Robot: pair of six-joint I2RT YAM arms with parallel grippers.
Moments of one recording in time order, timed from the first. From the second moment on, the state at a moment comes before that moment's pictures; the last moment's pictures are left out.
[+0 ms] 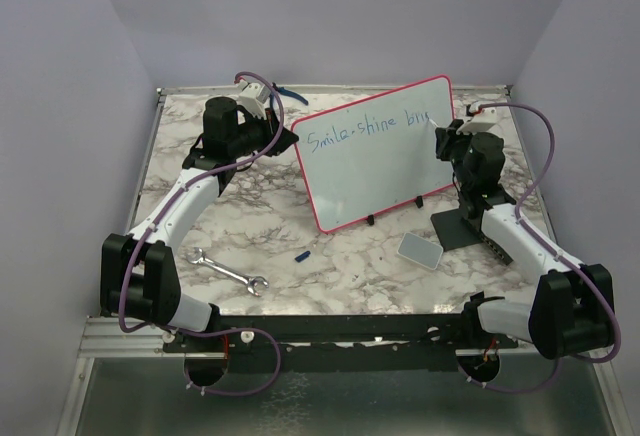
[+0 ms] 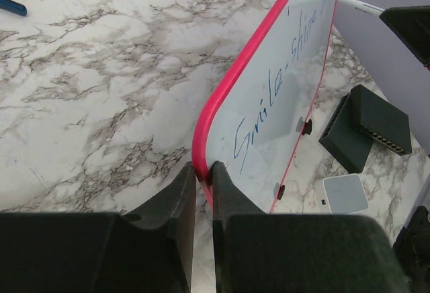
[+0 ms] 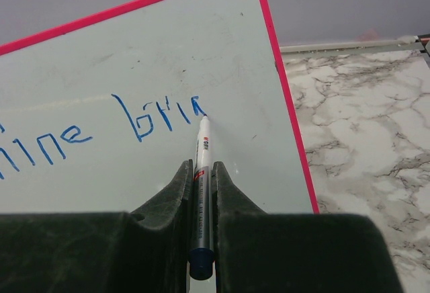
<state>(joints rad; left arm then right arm) -0.24 1.44 1.10 0.04 0.56 -0.28 0.18 1.24 0.74 0.41 0.12 0.13</state>
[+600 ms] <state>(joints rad) -0.24 1.44 1.10 0.04 0.56 -0.28 0.18 1.26 0.77 0.42 0.12 0.12</state>
